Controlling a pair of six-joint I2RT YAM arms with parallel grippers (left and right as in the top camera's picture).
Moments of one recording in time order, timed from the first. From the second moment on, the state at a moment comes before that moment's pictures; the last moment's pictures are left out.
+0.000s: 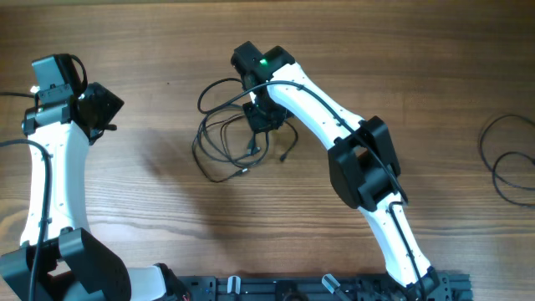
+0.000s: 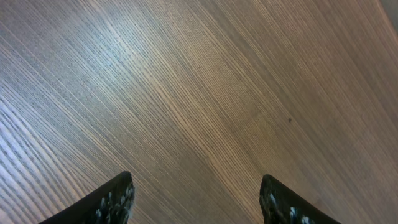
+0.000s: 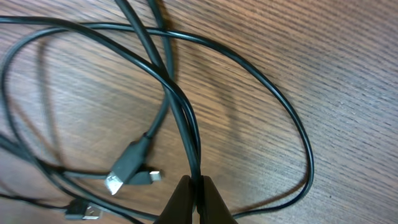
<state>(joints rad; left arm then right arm) 0.32 1.55 1.24 -0.74 -0.05 -0.60 0.64 2.41 2.14 -1.29 -0.08 0.24</state>
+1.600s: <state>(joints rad) 0.16 1.55 1.24 -0.73 0.83 0.12 0.56 1.38 2.29 -0.93 0.96 0.08</state>
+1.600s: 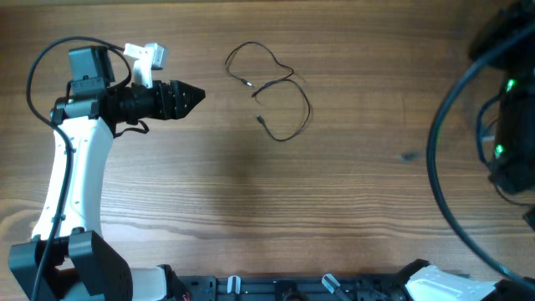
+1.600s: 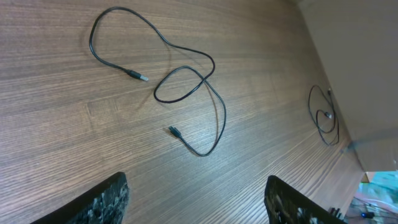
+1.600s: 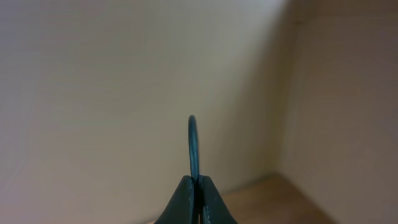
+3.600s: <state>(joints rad) 0.16 1.55 1.24 -0.84 0.68 0.13 -0.68 2.23 2.28 -1.54 -0.64 -0.10</state>
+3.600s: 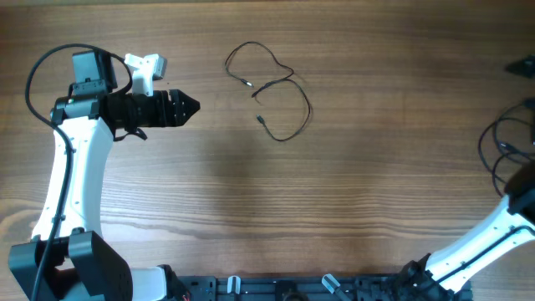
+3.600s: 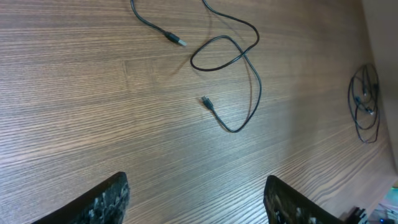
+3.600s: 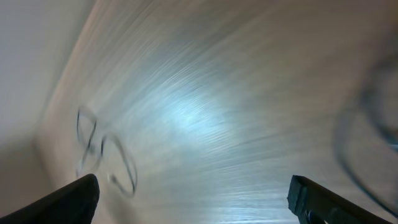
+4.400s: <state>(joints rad) 0.16 1.55 1.24 -0.81 0.28 -0.02 0.48 2.23 1.80 -0.76 -0.23 0.36</state>
